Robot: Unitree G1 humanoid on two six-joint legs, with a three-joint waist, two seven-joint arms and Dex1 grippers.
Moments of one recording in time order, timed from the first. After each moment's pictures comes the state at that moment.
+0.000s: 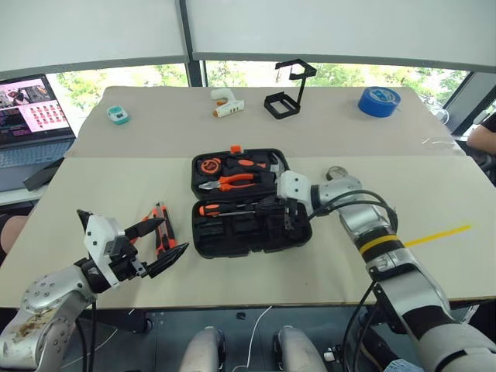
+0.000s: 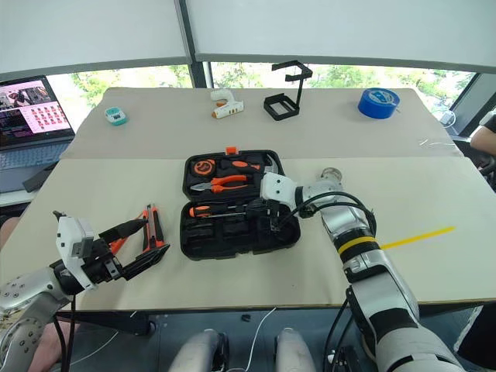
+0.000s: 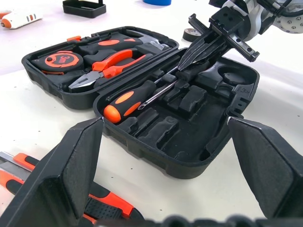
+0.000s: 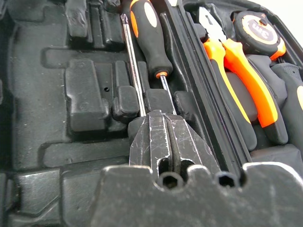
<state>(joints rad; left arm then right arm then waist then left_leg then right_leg) 0.21 0.66 0.35 -0.47 -0.65 0.38 -0.82 -0.86 -0.38 0.31 0.65 -0.08 -0.17 1.14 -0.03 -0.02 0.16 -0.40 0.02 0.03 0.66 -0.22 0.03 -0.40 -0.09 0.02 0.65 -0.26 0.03</state>
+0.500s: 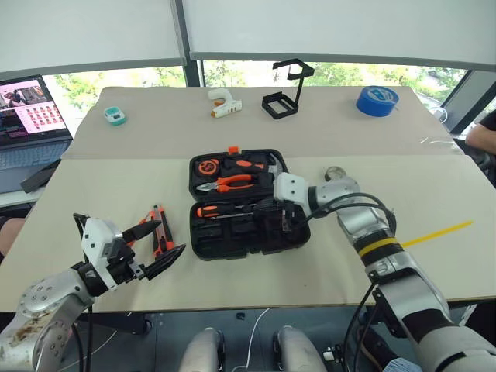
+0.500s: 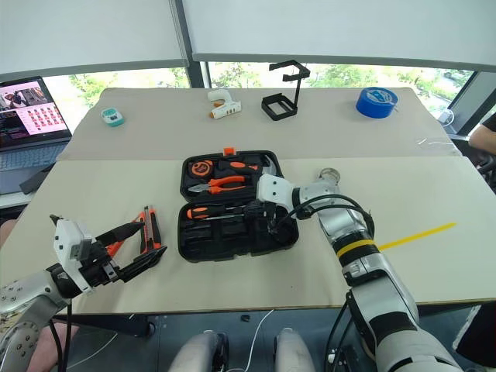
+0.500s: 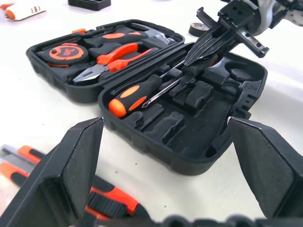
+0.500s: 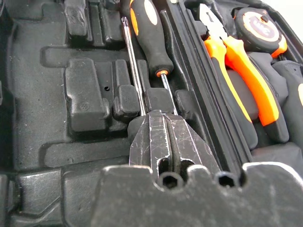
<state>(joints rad) 0.25 0.66 0.36 -0.47 -0.65 0.37 -0.81 -0.81 -0.41 0.30 0.55 -0.07 -0.15 1.13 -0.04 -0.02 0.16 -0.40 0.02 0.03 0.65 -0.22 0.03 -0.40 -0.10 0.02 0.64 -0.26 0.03</state>
